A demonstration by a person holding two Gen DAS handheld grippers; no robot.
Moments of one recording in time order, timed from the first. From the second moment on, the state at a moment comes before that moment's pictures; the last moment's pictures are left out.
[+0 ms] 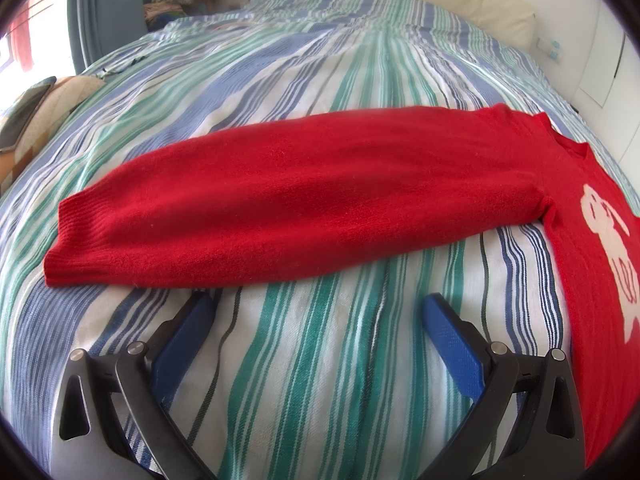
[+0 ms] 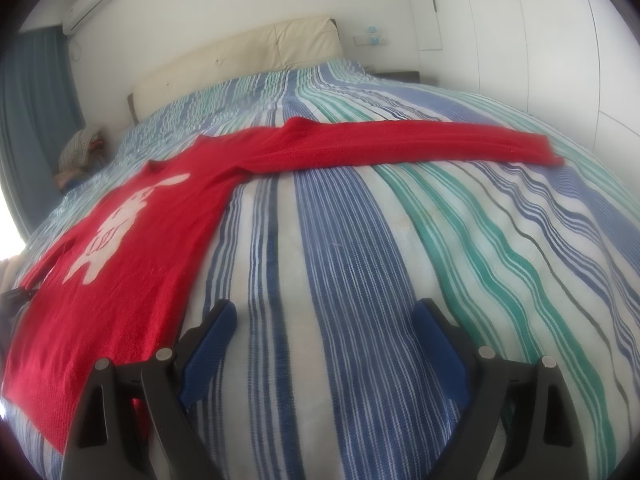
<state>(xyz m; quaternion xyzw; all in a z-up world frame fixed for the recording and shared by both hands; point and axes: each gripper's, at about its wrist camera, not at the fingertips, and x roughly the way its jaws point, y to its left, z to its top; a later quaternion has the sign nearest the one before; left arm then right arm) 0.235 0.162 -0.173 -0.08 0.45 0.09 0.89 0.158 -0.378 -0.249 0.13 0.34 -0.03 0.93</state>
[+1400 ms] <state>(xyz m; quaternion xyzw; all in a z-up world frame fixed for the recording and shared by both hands) 0.235 0.162 -0.173 -0.08 0.45 0.09 0.89 0.158 -0.379 -0.249 0.14 0.34 -0.03 0.93</state>
